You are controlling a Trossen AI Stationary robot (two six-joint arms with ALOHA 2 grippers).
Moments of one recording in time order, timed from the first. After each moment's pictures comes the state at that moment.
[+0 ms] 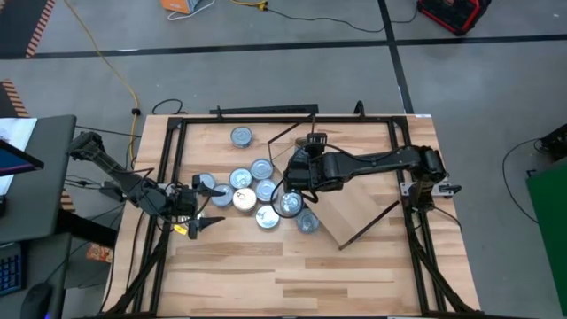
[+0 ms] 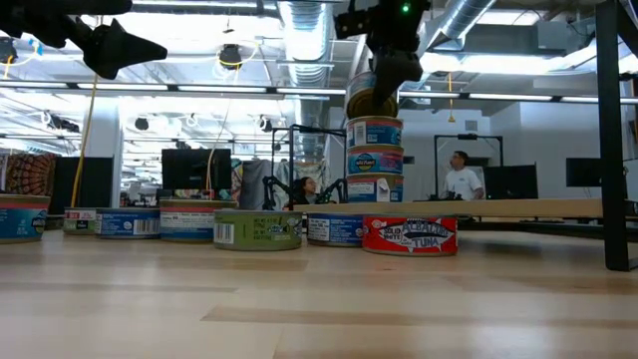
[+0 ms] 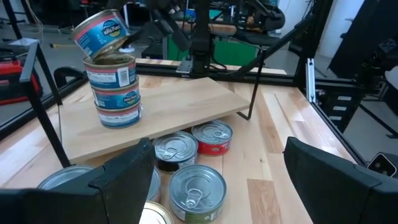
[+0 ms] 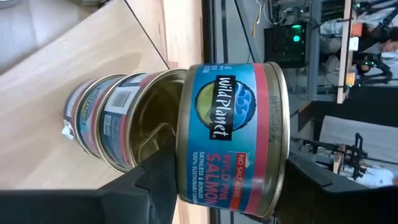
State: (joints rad) left arm -0.63 0.55 0.36 0.06 -0.70 -0.19; right arm 0.07 1.87 1.75 -1.25 0.88 -0.05
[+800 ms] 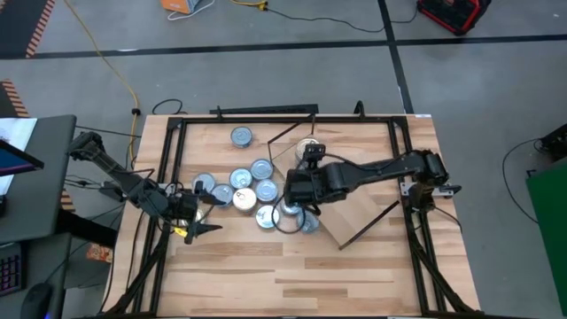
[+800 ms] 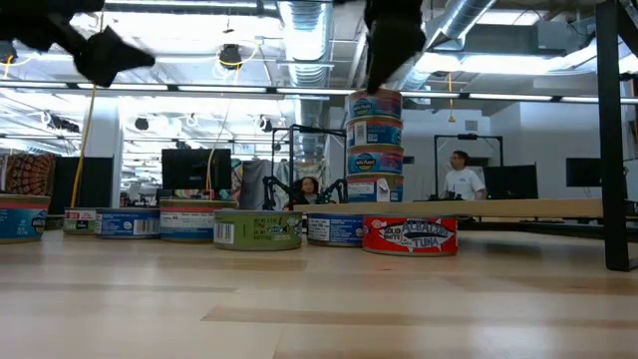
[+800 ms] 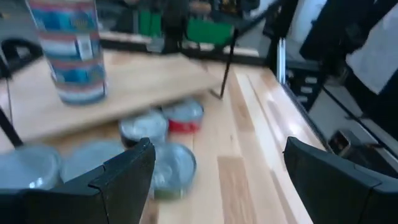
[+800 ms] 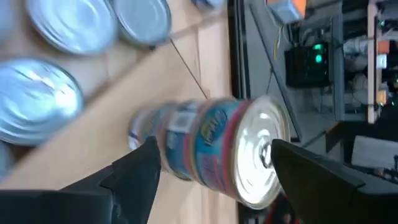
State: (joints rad) left arm -0.63 0.55 0.36 -0.04 -0.56 -0.30; right arm 0.17 1.87 1.80 -1.24 0.81 0.02
